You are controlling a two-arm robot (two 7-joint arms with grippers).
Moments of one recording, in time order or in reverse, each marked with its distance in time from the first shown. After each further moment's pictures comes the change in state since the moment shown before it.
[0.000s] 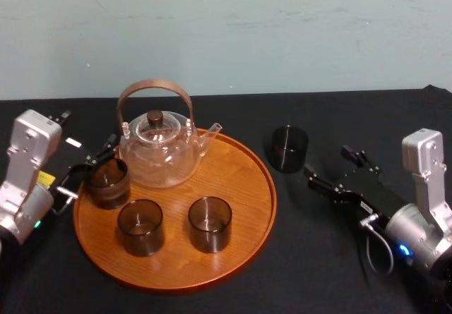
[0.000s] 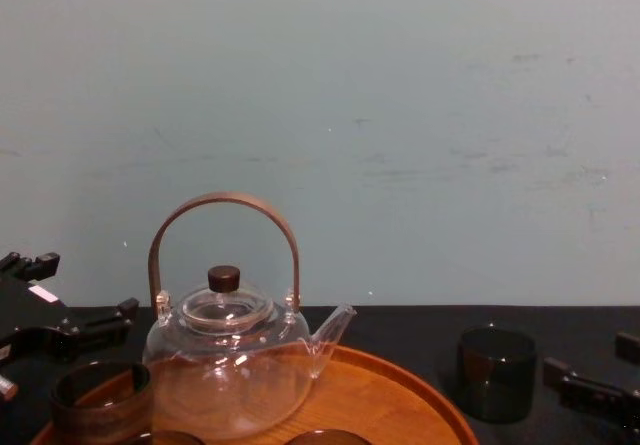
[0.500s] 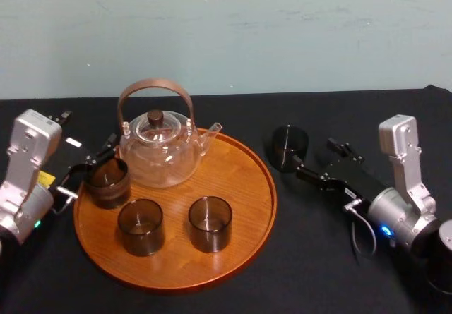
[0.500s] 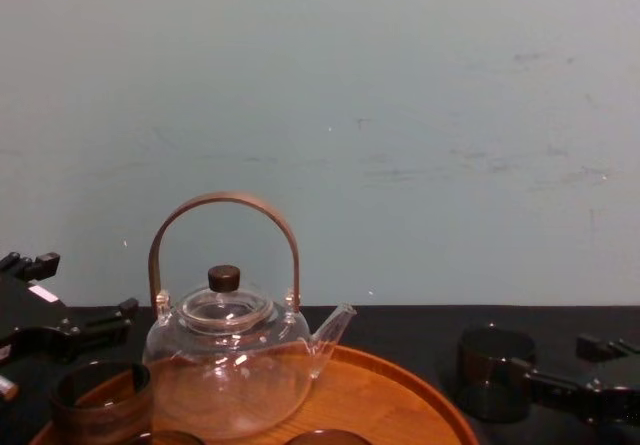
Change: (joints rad) left arm 0.000 0.000 0.000 0.000 0.000 0.000 0.000; right arm 0.158 -0.052 -0.039 0.205 -0.021 -0.006 0.044
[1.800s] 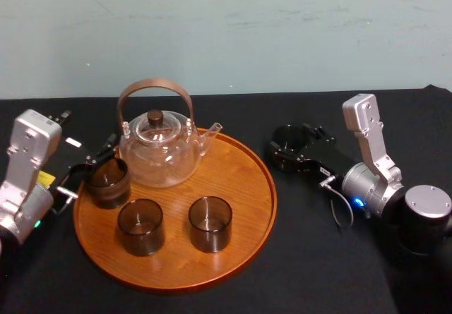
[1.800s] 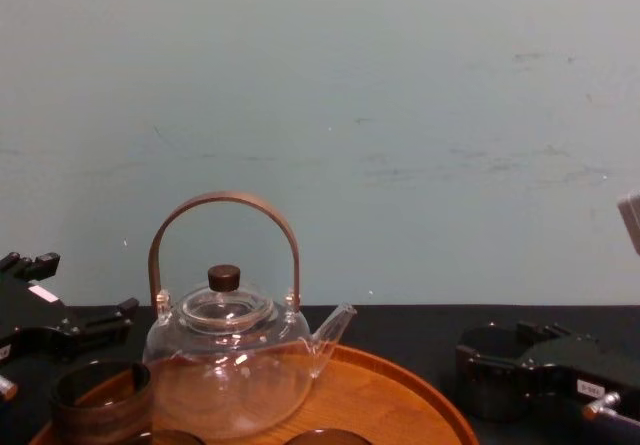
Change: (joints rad) left arm 0.000 0.000 0.000 0.000 0.000 0.000 0.000; right arm 0.253 -0.087 -0.063 0.345 -0.058 -0.073 0.075
